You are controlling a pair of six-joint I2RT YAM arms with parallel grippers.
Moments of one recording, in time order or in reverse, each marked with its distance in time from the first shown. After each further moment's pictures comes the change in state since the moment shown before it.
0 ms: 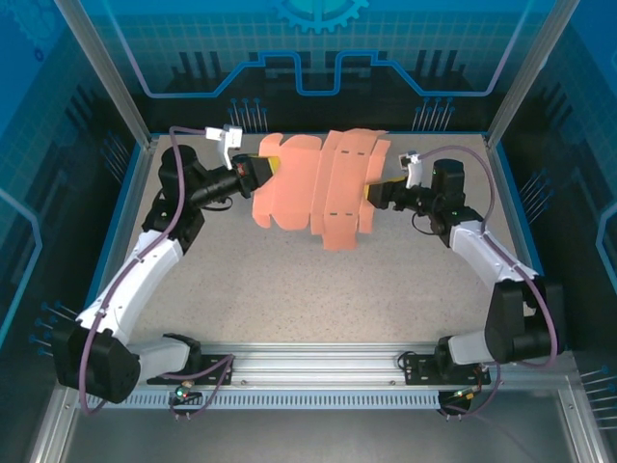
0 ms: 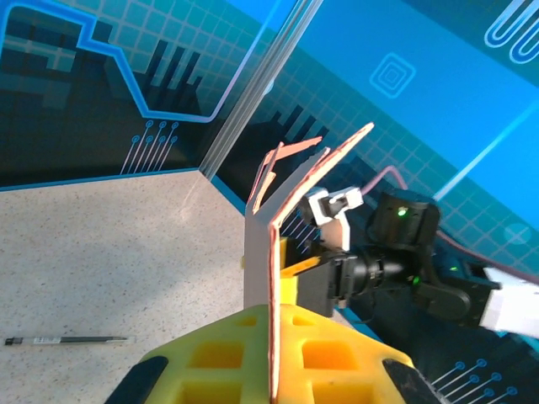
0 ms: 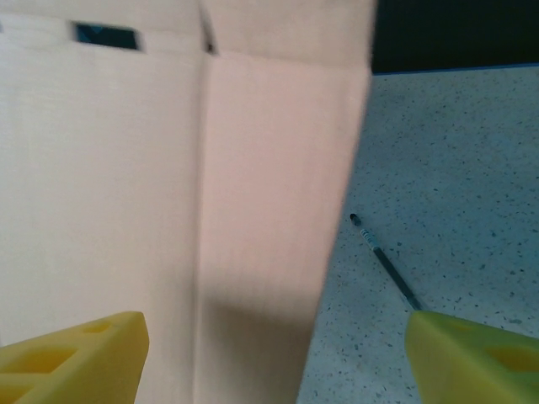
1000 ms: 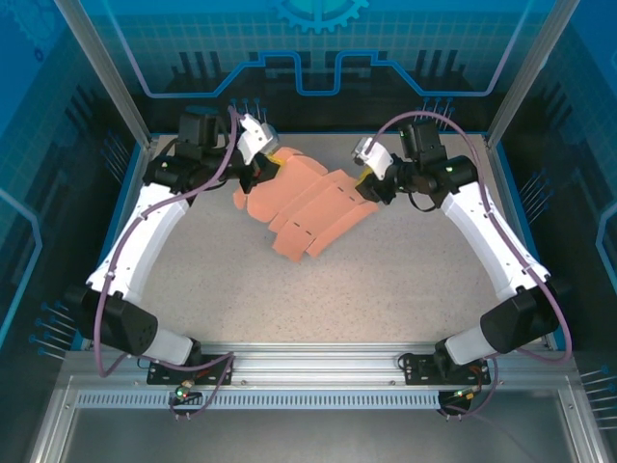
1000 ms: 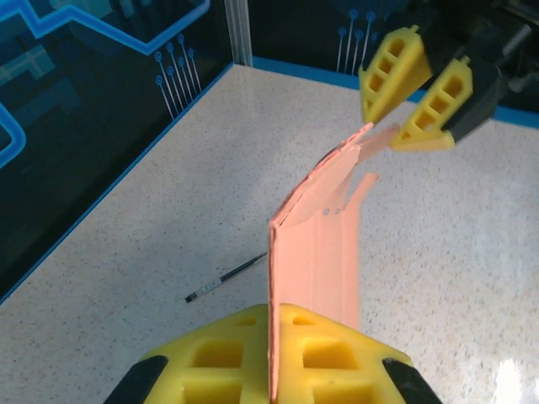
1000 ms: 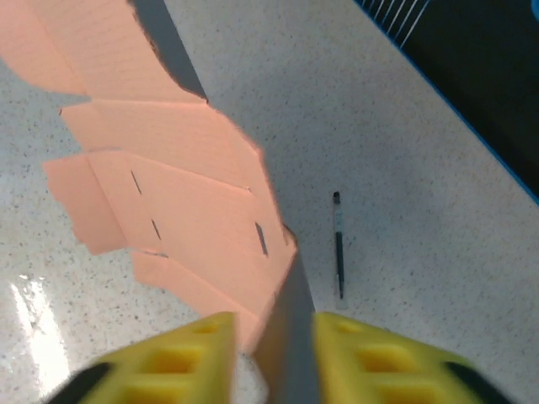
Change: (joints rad) left arm -0.013 0.248 0.478 -0.762 -0.009 0.985; right arm 0.233 0.069 0.650 -0.919 0.292 -0.765
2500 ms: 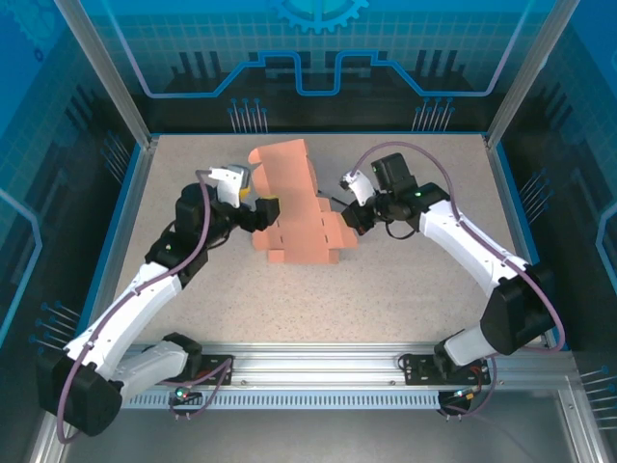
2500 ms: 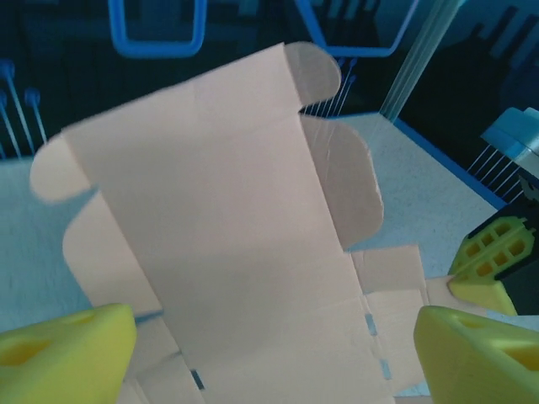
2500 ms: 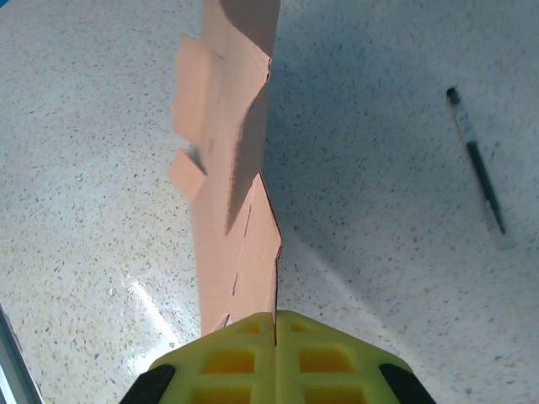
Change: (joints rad) left arm -0.128 -0.402 -0.661 0.541 -0.530 -0.562; right arm 0.111 -0.002 -0.280 0.161 0.008 0.319
